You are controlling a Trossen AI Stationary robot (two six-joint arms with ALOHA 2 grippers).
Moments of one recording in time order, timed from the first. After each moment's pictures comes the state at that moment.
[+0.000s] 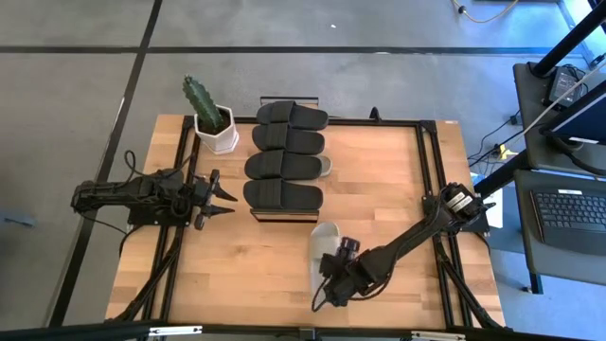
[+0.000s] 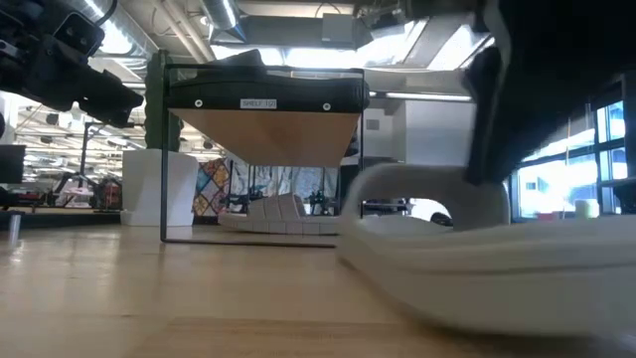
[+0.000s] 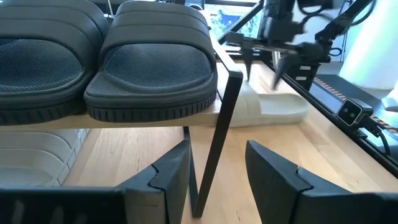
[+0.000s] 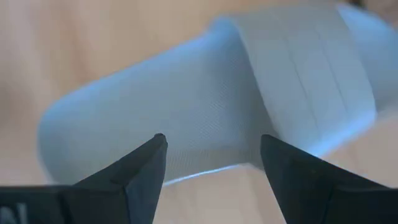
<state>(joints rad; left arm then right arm) 0.04 0.01 0.10 -0.29 0.17 -0.04 0.60 2.00 1.49 -0.80 0.32 0.83</state>
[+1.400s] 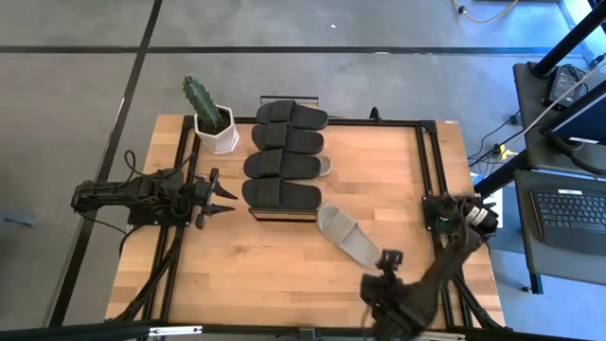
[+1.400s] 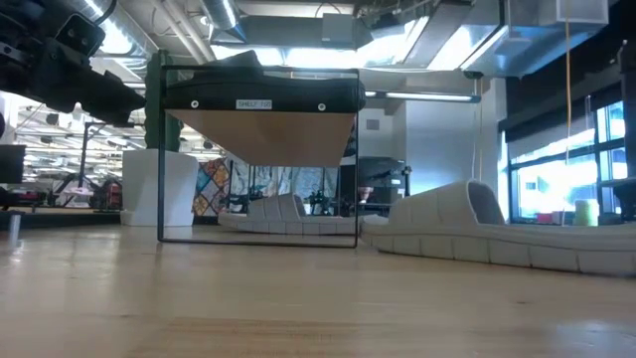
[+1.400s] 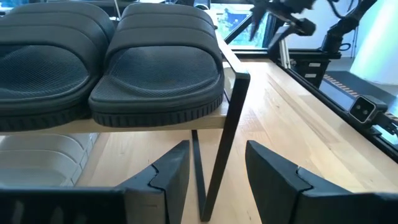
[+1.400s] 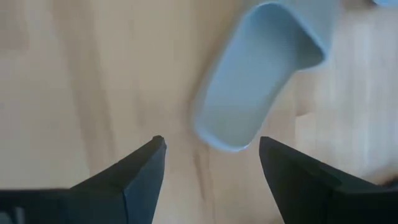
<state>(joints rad) 0.04 0.01 0.10 -0.29 0.14 -0.01 0.88 2.00 1.66 -1.44 0.41 1.06</state>
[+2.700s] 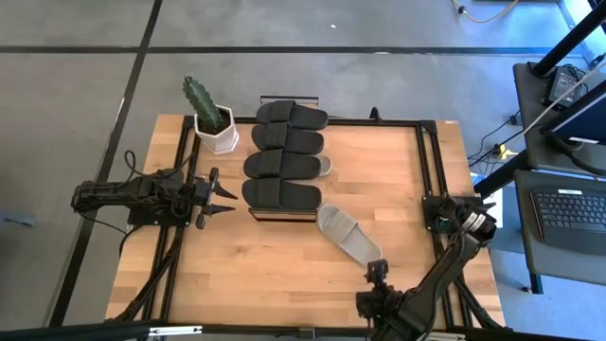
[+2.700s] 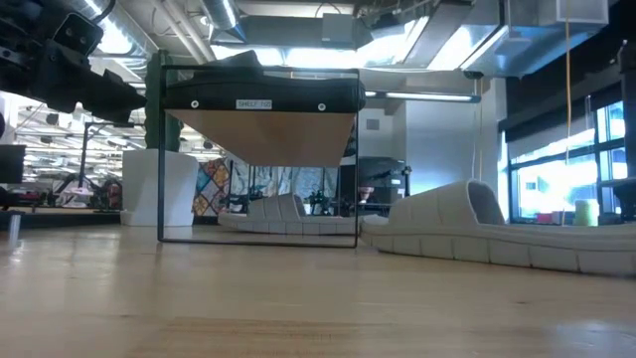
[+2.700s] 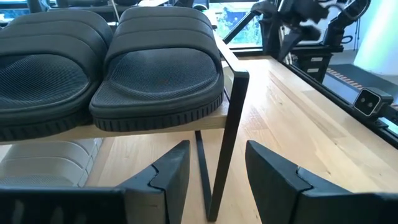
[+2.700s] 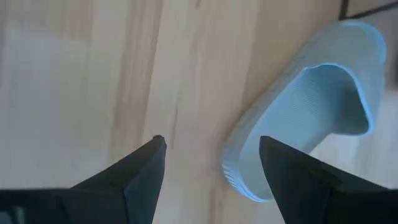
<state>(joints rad) 0.04 0.01 0.10 -0.29 0.14 0.04 0.92 2.04 1.61 -1.23 0.45 0.77</state>
